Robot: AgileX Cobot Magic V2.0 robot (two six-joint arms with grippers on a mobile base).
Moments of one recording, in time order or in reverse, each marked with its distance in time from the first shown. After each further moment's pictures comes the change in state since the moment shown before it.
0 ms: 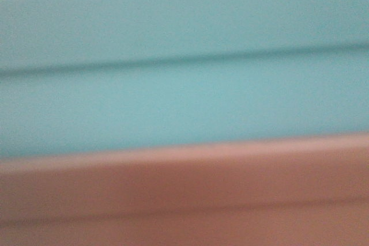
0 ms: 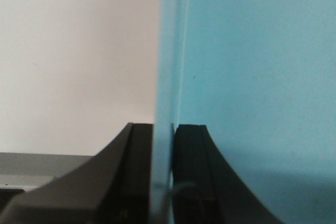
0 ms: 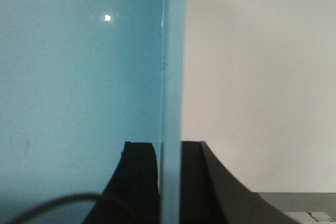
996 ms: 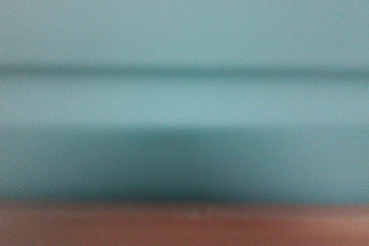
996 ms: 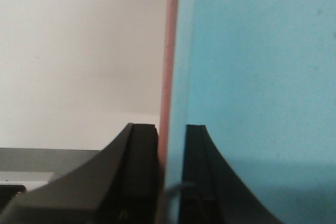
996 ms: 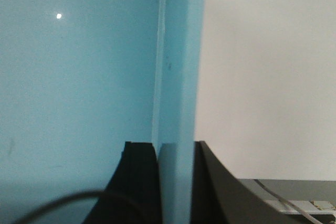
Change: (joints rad) left arm -0.055 -0.071 0.029 0.026 0.001 -0.053; right arm 0.083 -0.026 0.054 -0.018 0.002 0.071
